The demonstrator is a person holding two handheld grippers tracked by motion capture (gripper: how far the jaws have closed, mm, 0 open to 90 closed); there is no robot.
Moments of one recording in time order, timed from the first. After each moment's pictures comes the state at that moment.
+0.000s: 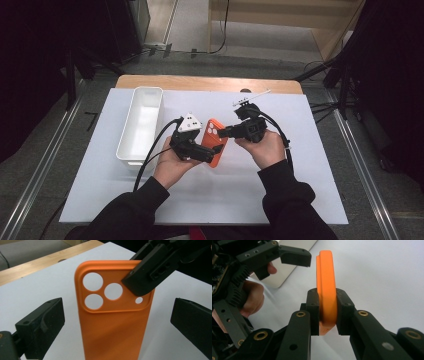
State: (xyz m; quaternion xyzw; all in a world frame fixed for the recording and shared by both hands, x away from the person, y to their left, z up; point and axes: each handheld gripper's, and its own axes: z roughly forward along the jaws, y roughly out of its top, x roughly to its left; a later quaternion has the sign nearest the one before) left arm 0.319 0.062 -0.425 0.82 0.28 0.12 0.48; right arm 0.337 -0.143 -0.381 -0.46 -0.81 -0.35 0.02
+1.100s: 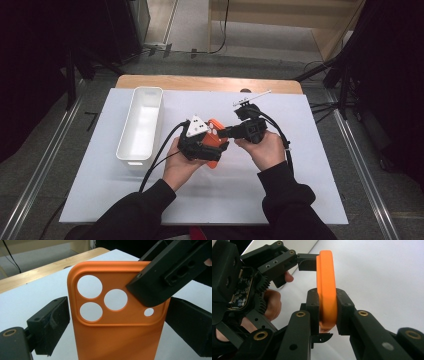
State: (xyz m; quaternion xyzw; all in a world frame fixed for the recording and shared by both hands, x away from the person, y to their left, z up) left arm 0.318 0.045 -0.440 0.80 0.30 0.15 0.50; right arm 0.333 -0.142 -0.377 -0.48 -0.81 -0.35 0.02
